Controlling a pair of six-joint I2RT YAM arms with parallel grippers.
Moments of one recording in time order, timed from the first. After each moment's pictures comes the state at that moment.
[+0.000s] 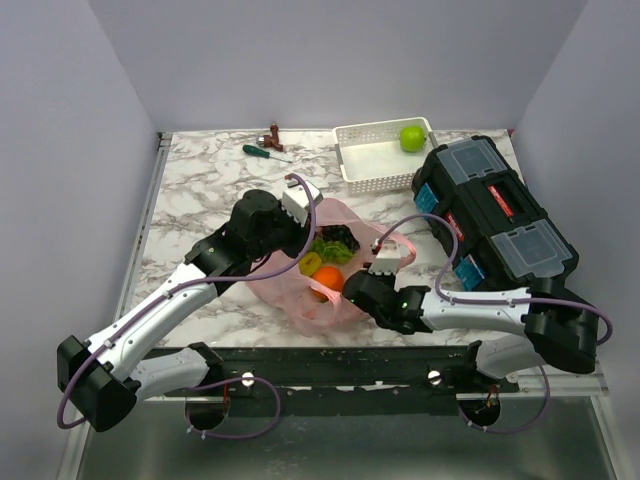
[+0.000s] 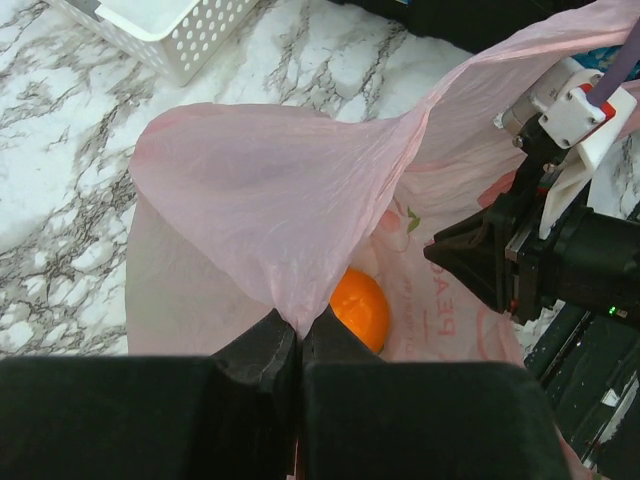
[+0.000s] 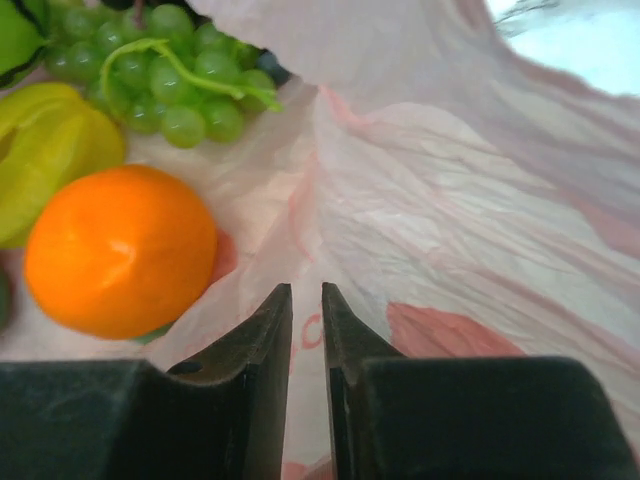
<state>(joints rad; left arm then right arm) -0.70 1.08 0.98 -0.33 0.18 -0.01 1.15 1.39 0.66 -0.20 0.82 0.91</state>
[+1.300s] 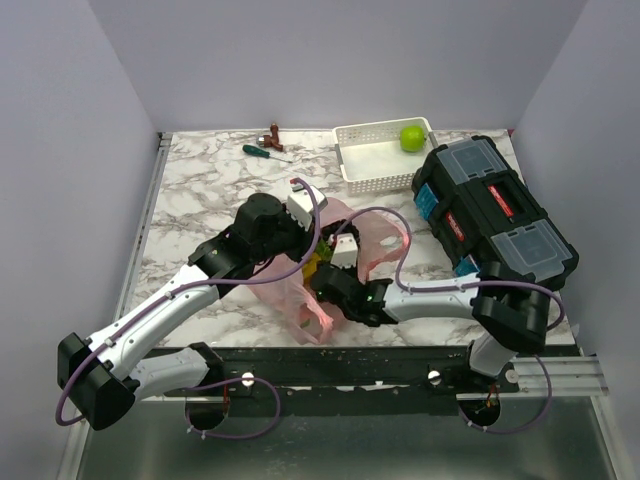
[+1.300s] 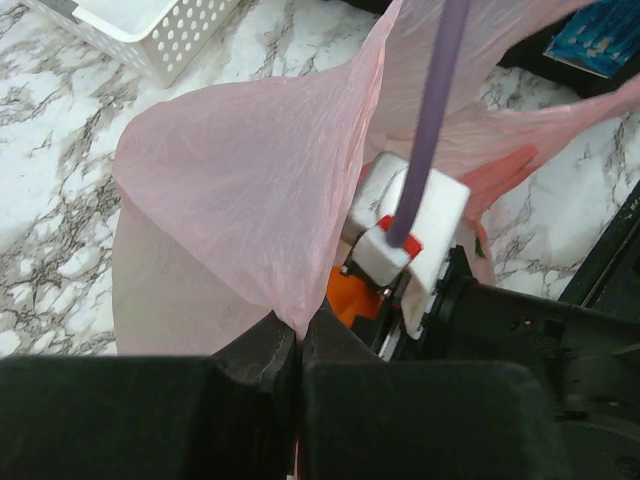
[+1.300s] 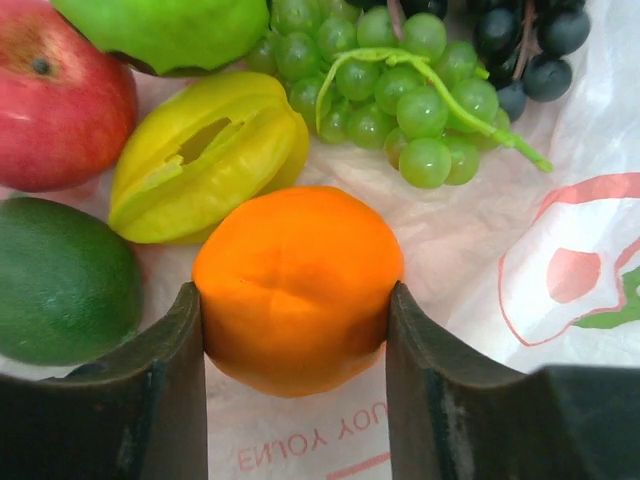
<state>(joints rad) -0.73 1.08 0.97 -0.32 0.17 -0.01 1.18 1.68 0.87 0.00 0.68 0.74</state>
